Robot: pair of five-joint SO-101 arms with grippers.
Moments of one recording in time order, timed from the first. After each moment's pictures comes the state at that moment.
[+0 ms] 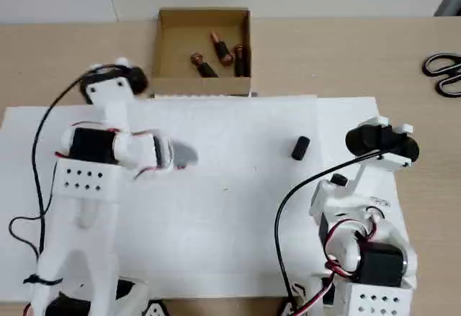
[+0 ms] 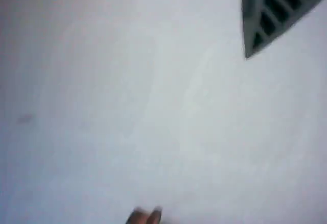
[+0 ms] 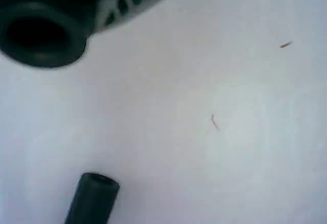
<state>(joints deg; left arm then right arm) 3.5 -25.7 19.0 97.5 15.9 2.4 -74.3 52.6 80.1 -14.5</state>
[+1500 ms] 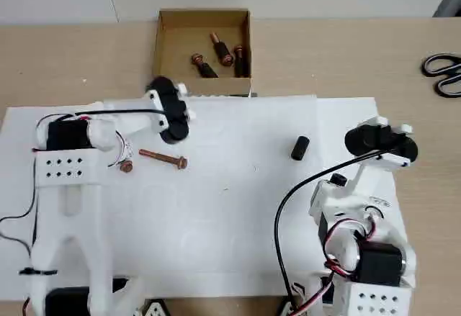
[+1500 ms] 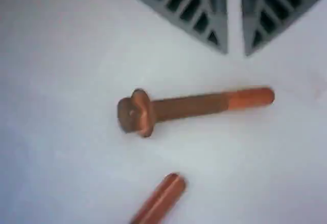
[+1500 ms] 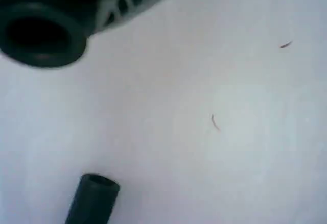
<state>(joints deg) -6.1 -19.5 19.0 81.7 -71.3 2.4 -74.3 52.6 80.4 -14.5</state>
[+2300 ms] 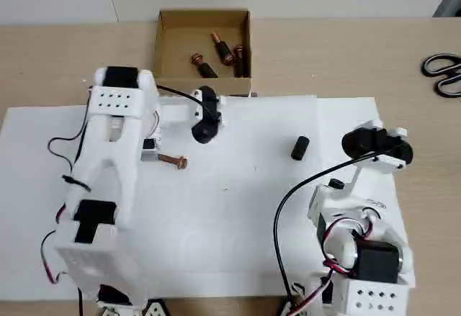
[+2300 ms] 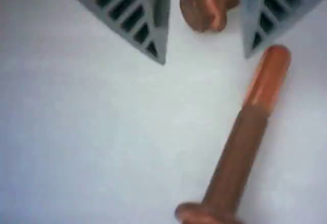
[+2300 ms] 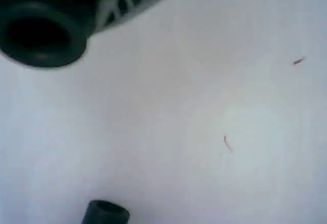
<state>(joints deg) 1.8 17.3 -10.8 98.8 -77.1 2.4 -74.3 55.2 80.4 -14.5</state>
